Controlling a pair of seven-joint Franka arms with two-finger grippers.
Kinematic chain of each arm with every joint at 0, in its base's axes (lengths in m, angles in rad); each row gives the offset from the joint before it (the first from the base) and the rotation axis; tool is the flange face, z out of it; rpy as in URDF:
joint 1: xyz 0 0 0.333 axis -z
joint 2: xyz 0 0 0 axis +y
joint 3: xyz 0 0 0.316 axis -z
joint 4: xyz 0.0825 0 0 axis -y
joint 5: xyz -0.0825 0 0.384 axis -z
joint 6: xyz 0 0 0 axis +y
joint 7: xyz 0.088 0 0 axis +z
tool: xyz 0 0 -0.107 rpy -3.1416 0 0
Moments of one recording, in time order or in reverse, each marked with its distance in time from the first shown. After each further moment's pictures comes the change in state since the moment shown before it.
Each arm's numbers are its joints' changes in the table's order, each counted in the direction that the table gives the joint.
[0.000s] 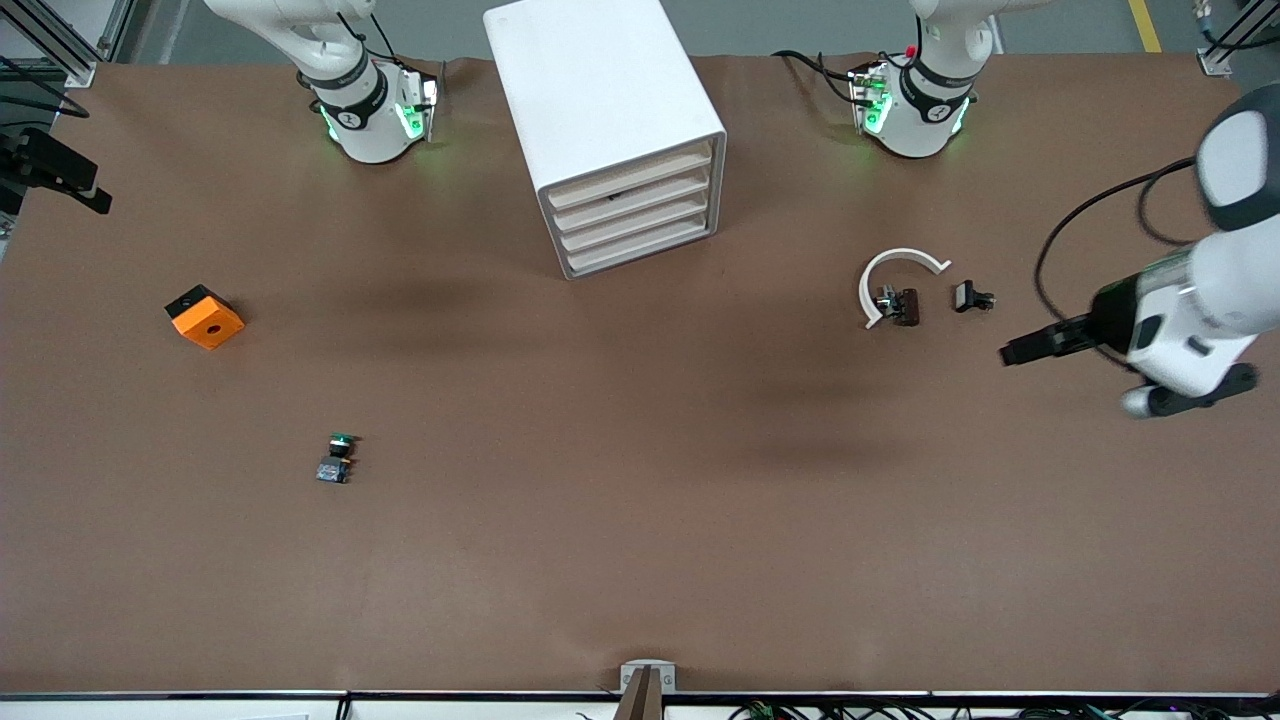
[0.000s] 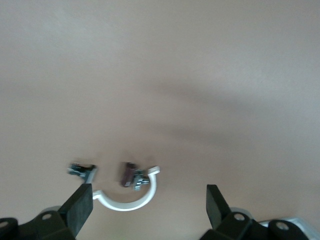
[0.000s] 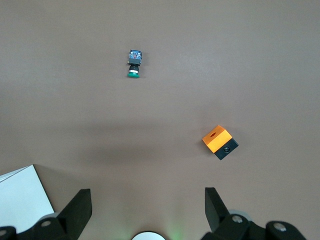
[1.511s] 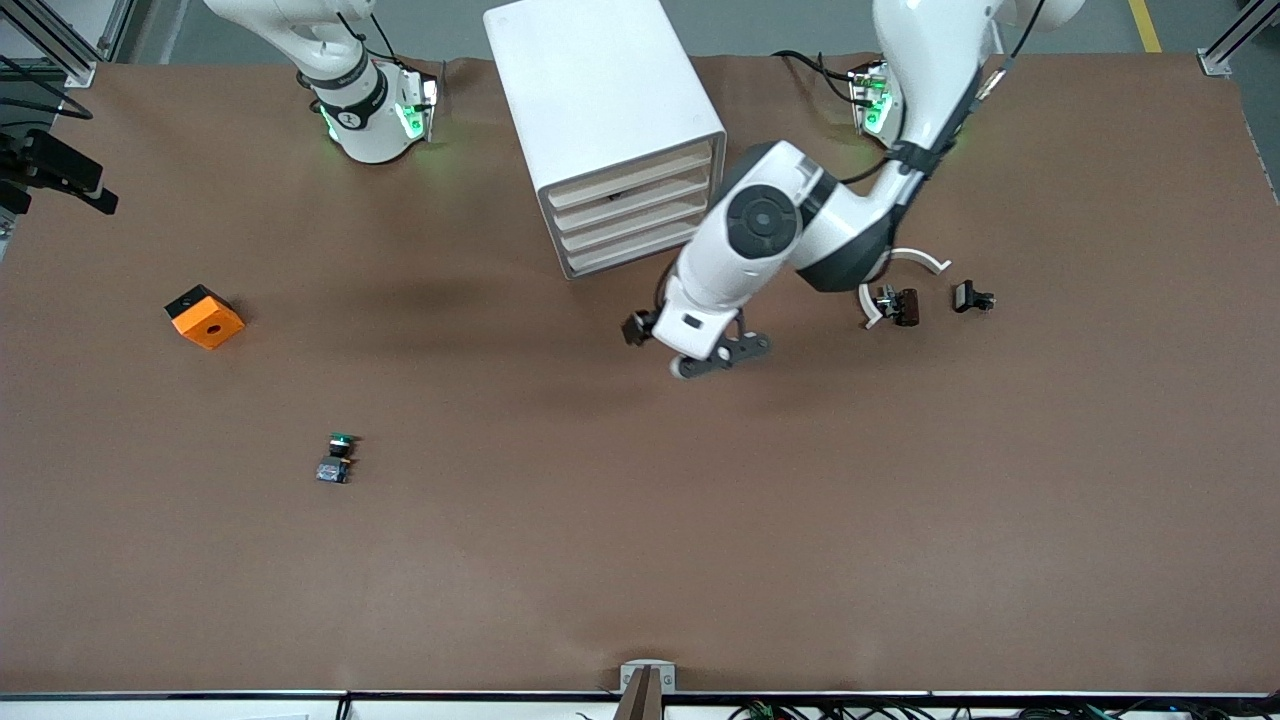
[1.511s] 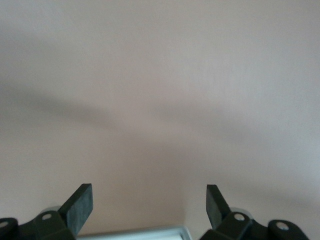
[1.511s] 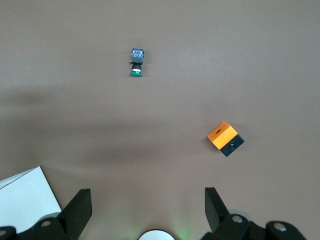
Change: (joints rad) left arm 0.671 0.313 -0.001 -0.001 0.012 -0.513 0.755; right arm 0.000 0.002 -0.002 0.001 -0.014 0.009 -0.039
